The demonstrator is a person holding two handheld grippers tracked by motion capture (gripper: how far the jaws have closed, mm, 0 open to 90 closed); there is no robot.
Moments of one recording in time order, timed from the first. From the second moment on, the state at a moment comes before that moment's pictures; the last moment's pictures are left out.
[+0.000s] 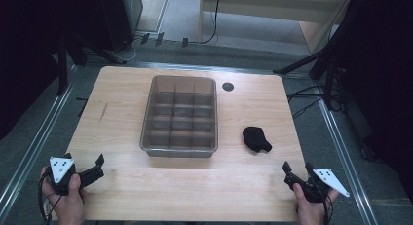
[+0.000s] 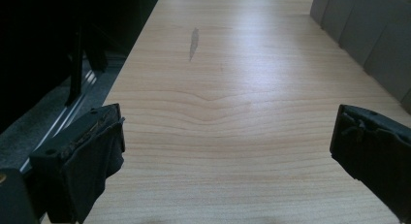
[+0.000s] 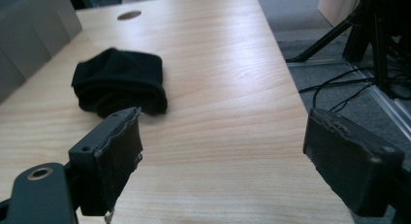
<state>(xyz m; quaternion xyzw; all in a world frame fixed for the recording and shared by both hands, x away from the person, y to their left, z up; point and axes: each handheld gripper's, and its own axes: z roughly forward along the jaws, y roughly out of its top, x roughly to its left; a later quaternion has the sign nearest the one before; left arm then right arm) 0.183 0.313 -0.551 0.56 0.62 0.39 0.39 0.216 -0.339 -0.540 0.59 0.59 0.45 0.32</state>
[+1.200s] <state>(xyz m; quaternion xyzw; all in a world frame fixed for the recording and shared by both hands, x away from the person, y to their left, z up) 0.183 0.314 -0.551 0.57 0.62 0.37 0.40 0.323 -0.271 -0.422 0.52 0.73 0.34 0.31</state>
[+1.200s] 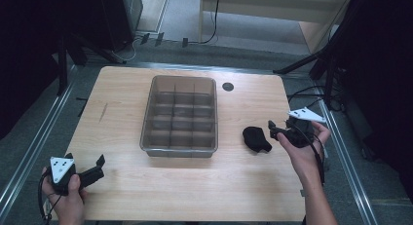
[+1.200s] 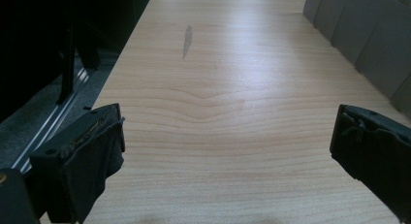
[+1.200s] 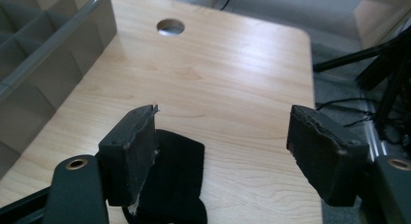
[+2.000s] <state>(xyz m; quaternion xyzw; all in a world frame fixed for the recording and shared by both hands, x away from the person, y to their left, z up) 0.183 0.315 -0.551 0.57 0.62 0.37 0.40 0.400 -0.219 -0.474 0.60 0.80 0.08 0.09</state>
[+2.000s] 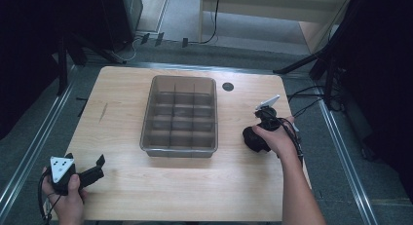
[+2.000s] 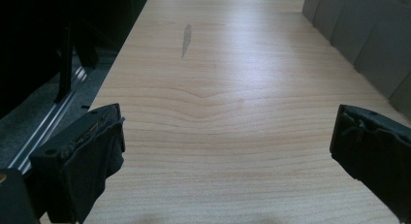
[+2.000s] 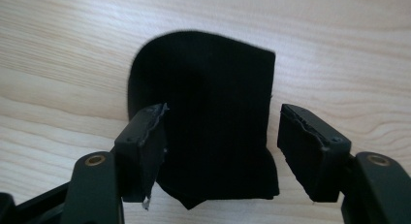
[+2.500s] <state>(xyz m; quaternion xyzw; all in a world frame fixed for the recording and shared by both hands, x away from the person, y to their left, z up) 0.184 0.314 -0.551 0.57 0.62 0.37 0.40 0.401 -0.219 -0.498 0.65 0.76 0.06 0.05</state>
